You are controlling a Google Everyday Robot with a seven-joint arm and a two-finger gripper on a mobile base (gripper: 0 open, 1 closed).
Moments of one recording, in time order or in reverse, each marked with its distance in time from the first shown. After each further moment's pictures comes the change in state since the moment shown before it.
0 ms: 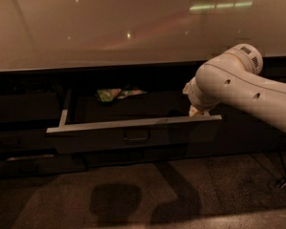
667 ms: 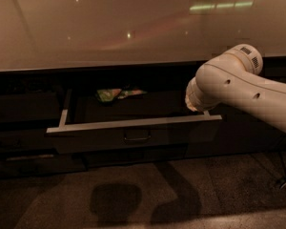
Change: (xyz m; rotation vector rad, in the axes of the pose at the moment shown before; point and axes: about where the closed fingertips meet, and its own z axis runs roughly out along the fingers) arm 0.000 0.000 0.000 0.000 0.000 0.000
